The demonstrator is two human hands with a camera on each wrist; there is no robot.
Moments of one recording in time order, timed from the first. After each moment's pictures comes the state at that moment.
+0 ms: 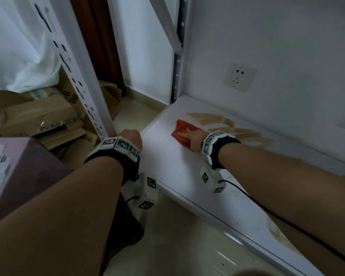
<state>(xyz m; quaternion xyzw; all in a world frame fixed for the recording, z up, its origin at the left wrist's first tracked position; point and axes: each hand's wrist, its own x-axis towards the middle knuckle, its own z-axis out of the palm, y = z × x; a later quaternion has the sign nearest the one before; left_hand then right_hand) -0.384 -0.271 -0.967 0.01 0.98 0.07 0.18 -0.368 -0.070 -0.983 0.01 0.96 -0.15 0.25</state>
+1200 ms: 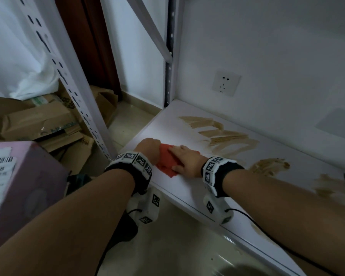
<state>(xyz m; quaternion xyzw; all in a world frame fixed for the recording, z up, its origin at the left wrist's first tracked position) -0.347 -0.211 -0.967 0.23 0.96 -0.04 0.15 -0.283 -0.066 -0.957 -0.12 0.96 -0.12 0.23</state>
